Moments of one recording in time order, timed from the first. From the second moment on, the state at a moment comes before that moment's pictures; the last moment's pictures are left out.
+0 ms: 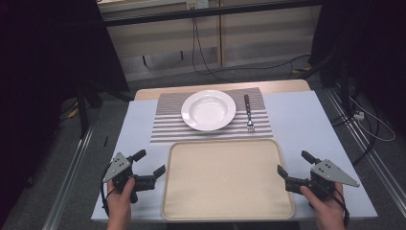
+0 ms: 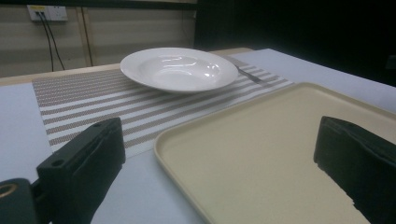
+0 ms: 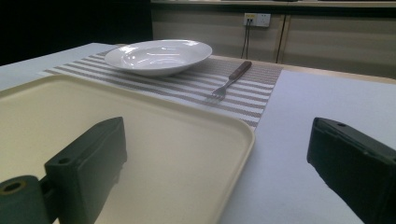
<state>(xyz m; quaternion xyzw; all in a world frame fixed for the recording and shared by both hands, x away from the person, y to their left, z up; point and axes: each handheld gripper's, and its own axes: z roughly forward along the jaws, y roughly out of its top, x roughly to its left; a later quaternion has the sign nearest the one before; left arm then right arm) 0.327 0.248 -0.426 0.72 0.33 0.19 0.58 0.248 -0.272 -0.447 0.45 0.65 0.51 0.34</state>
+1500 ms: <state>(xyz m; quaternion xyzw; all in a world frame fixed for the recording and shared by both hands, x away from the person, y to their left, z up) 0.330 0.249 -0.427 0.71 0.33 0.18 0.59 0.402 -0.260 -0.427 0.48 0.68 0.44 0.33</state>
